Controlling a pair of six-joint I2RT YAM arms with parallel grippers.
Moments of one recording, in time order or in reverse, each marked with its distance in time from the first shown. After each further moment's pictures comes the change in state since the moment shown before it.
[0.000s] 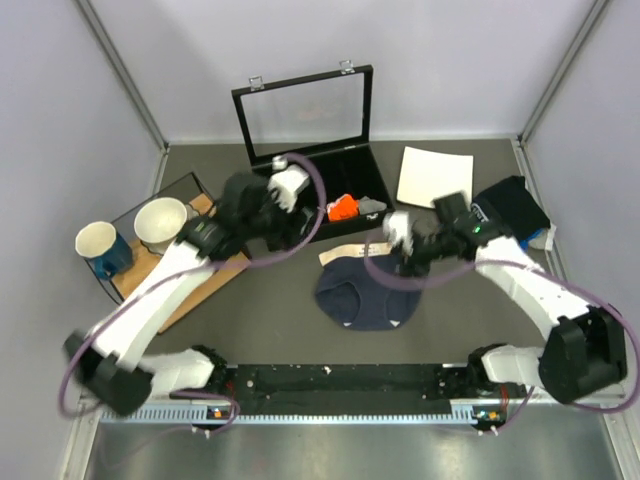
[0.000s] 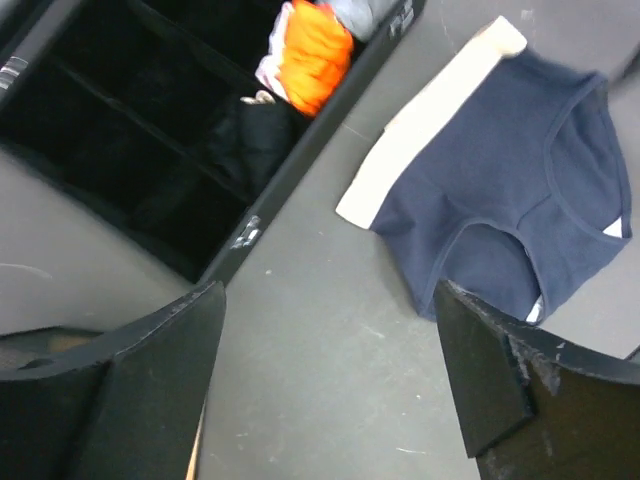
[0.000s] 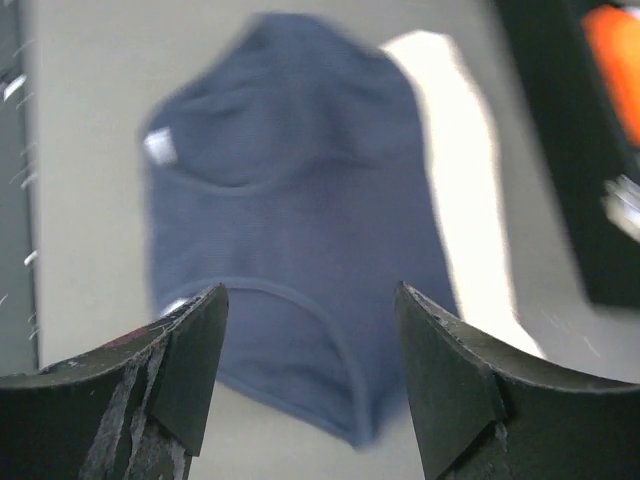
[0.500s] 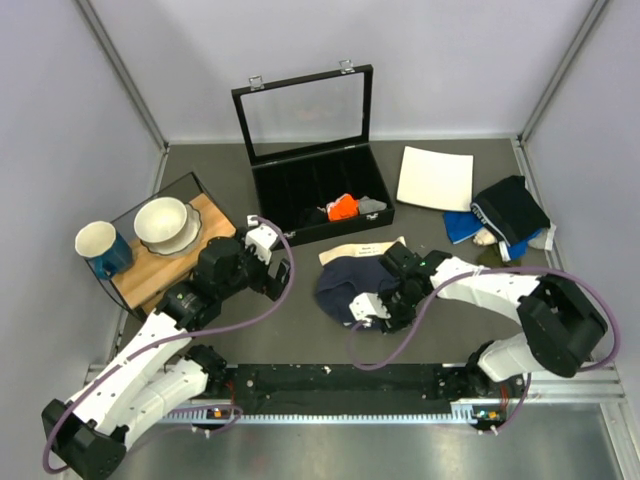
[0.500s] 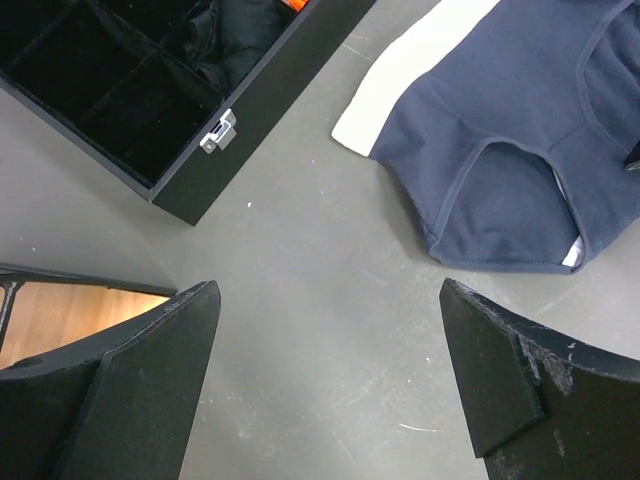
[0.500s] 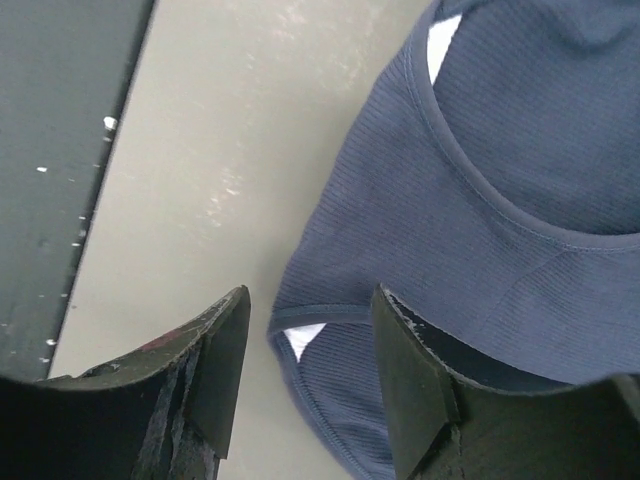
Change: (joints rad) left arm 0.003 -0.571 -0.611 0.246 -0.047 -0.019; right arm 0.467 0.105 -0.217 -0.077 0.236 -0.362
